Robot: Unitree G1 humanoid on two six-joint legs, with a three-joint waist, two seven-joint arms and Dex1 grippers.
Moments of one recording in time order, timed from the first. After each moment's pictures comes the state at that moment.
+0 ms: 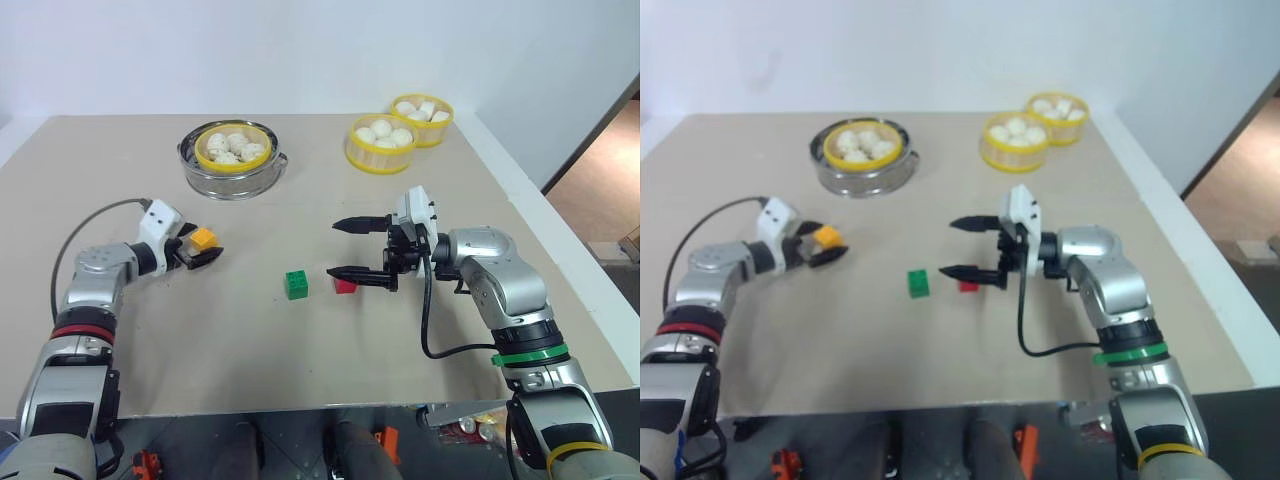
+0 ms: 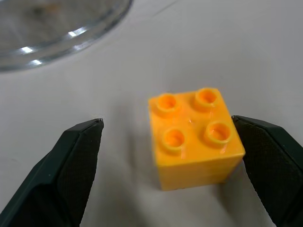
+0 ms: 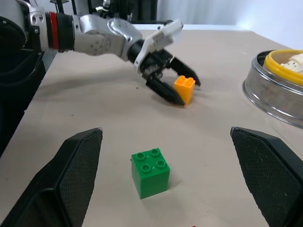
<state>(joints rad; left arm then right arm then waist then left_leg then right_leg) -0.75 0.57 0.06 0.89 -0.13 -0.02 -0.95 -0.66 -0.52 0.11 0.09 0.41 0.30 1.22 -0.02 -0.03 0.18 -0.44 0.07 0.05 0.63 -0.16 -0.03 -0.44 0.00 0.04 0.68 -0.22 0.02</state>
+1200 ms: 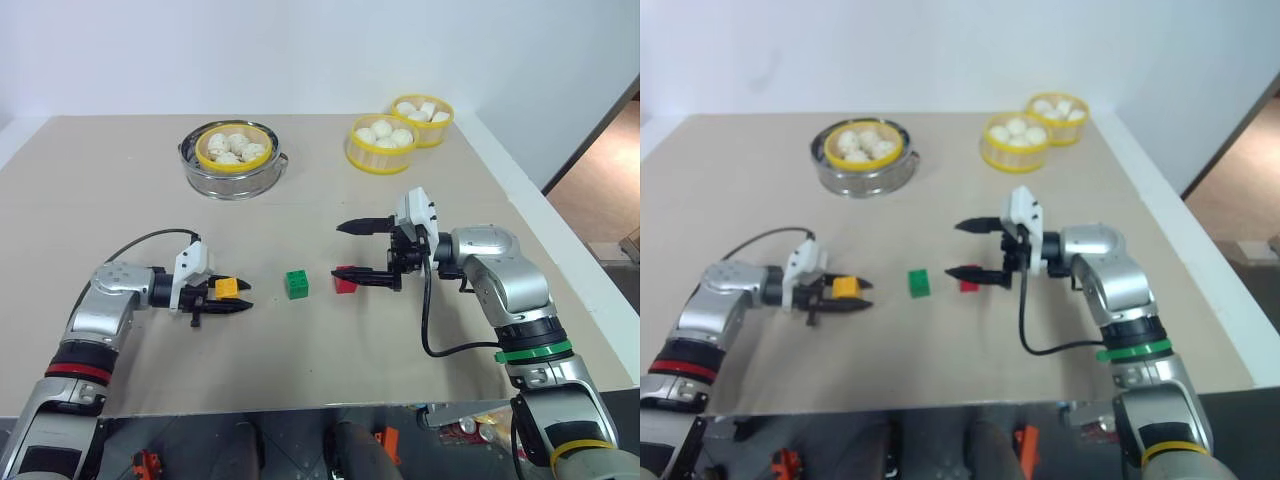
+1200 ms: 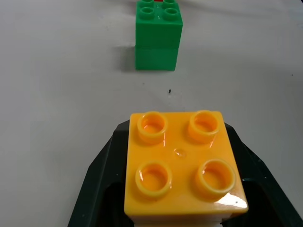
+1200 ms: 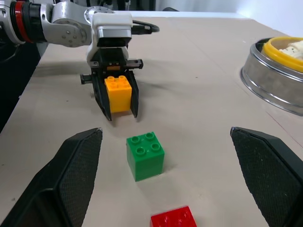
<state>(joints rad) -0.53 0.61 -0.09 0.42 -0.26 0.04 -1.42 -0.67 -0.56 0.12 0.12 0.38 0.31 1.24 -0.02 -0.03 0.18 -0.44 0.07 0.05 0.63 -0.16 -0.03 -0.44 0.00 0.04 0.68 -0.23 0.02</state>
